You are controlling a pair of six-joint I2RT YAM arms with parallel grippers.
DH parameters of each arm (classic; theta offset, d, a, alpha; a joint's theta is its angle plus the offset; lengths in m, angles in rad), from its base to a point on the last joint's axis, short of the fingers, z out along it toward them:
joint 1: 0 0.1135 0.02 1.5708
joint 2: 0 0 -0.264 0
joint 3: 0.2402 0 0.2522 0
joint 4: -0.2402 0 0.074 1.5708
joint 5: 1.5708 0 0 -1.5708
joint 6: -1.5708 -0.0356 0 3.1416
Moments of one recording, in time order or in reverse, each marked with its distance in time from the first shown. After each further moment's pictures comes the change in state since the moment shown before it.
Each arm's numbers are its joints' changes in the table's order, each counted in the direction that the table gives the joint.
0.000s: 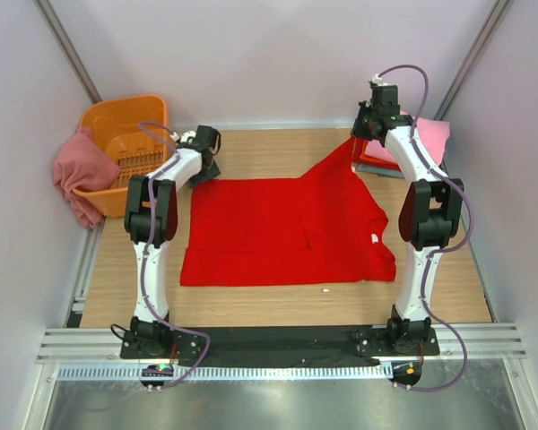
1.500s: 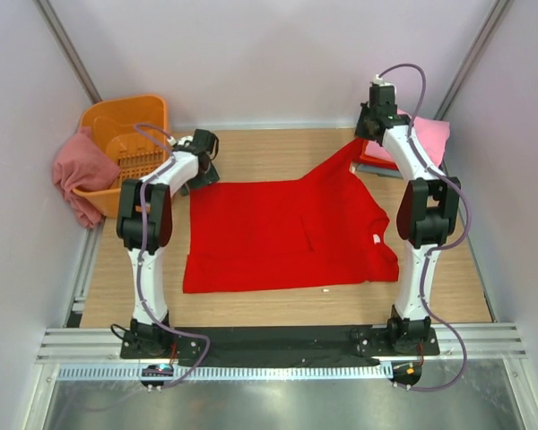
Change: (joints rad) left arm -0.015 0.130 -0.136 -0.042 -0.019 -0.015; right arm 0.009 -0.034 0.032 -0.016 0.154 0.021
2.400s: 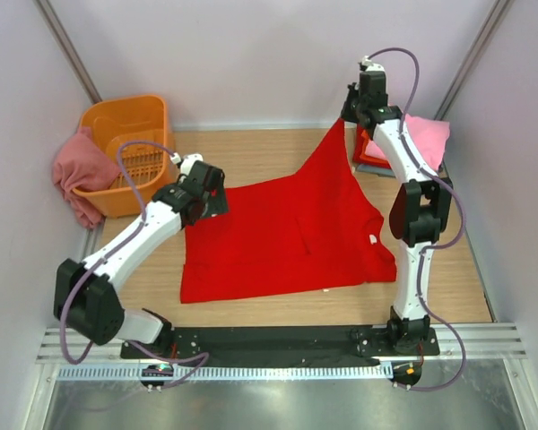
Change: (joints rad) left arm -0.274 0.805 -0.551 -0.079 -0.048 -0.075; right arm 0.071 -0.063 0.145 0.082 -0.085 -0.033
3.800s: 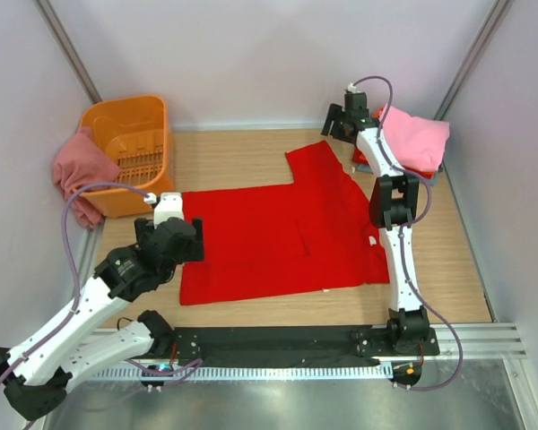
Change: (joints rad) left arm -0.267 0.556 -0.183 -0.243 -0.193 -0.061; right arm -0.020 -0.443 0.421 -0.149 -0.062 -0.068
